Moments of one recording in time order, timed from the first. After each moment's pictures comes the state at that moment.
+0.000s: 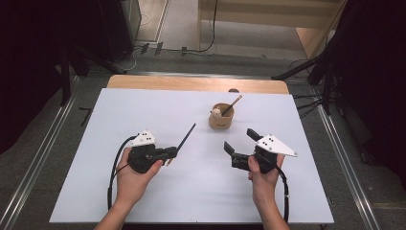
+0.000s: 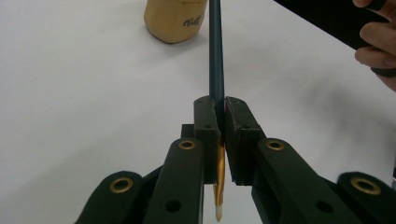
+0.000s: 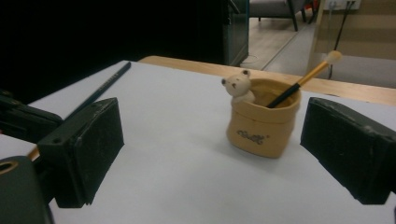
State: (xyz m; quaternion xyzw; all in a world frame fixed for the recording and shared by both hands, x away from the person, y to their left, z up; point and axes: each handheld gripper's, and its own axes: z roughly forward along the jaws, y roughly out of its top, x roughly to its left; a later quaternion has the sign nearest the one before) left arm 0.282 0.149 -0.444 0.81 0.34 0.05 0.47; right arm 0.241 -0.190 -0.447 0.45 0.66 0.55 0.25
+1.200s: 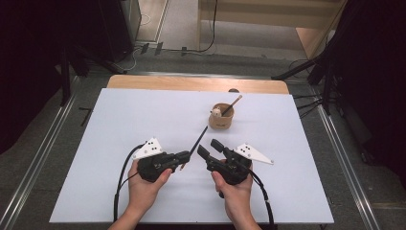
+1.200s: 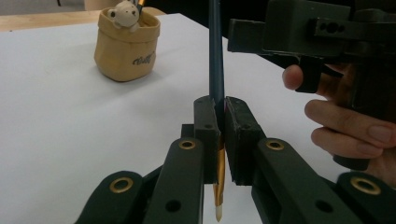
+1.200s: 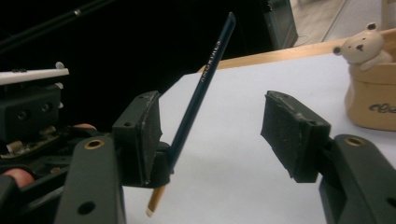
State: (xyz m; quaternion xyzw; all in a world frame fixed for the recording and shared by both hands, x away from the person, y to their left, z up) left arm 0.259 0.125 -0.451 0.78 0.29 0.04 0.55; right arm 0.226 -0.124 -0.457 0.49 0.59 0.63 0.11
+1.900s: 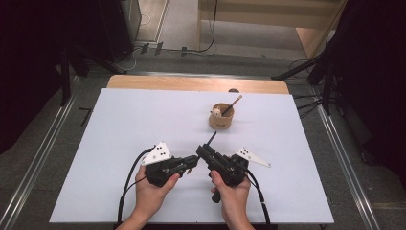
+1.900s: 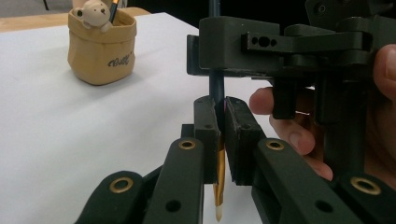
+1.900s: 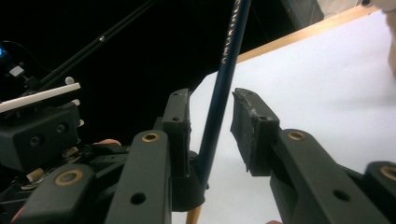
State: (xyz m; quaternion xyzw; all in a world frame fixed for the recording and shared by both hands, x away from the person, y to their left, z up) left arm 0.251 0.109 -0.455 0.79 0.27 0.03 0.55; right arm 0.226 -0.119 -0.477 0.52 0.54 0.66 0.02
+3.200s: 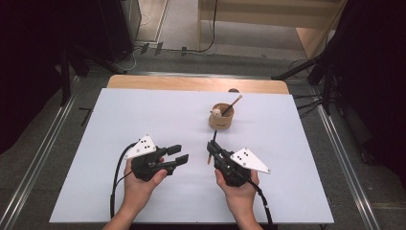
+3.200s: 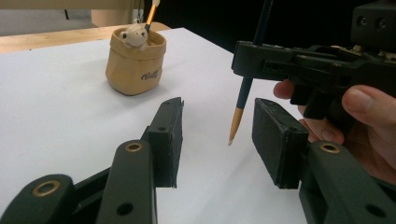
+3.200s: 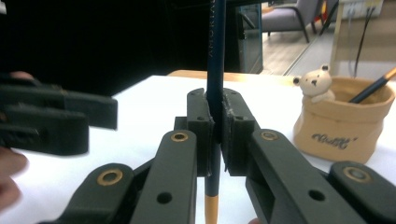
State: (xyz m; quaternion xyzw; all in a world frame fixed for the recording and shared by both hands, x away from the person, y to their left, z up) left arm 0.260 0.140 -0.436 0.77 0.29 0.05 0.56; right arm 0.219 -0.124 -0.464 0.44 0.63 0.58 0.25
